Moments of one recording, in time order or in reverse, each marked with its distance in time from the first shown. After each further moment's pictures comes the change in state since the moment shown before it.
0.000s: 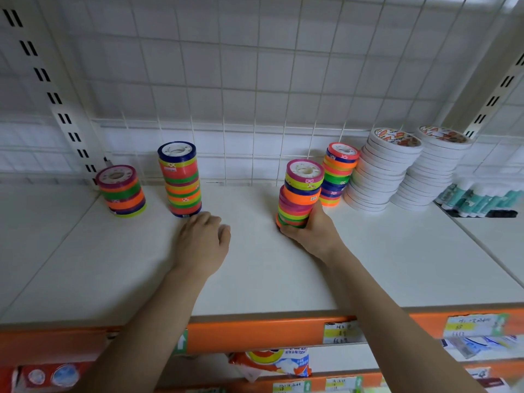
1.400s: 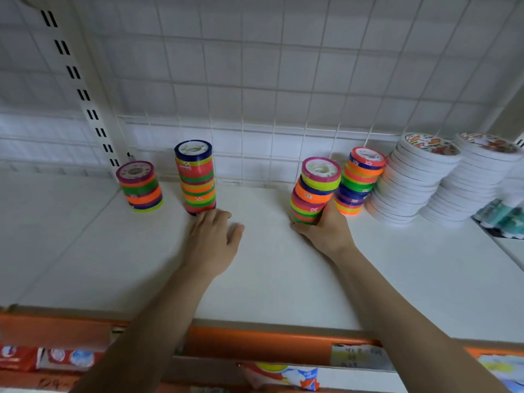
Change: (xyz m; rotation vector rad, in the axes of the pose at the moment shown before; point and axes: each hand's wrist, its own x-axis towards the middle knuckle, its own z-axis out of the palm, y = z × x) left_hand -0.001 0.004 -0.002 -0.111 0.035 -0.100; right_hand 0.035 0.017 0.007 -0.023 0.011 -0.006
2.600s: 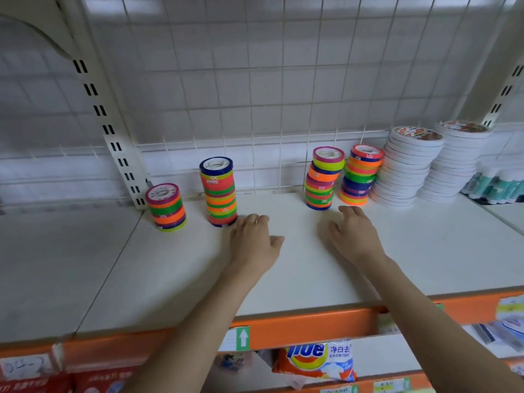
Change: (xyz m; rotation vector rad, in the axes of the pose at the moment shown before) left_hand 0.001 0.014 -0.022 0.030 -0.191 0.154; right_hand -0.055 -0.035 0.003 -0.514 0.163 0.110
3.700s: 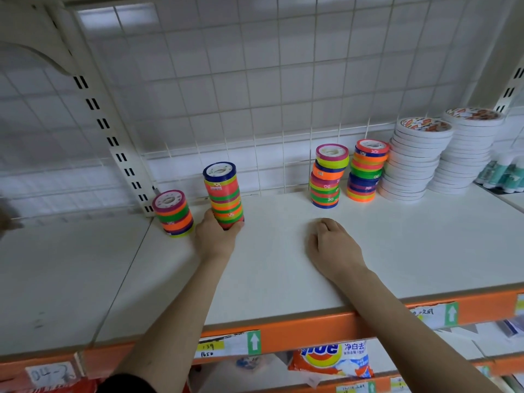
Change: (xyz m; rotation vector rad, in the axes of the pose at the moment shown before) left_hand 0.031 -0.077 0.002 -0.454 0.343 -0.338; right_hand -0.022 -0.029 0.033 -0.127 -0.100 -0.122
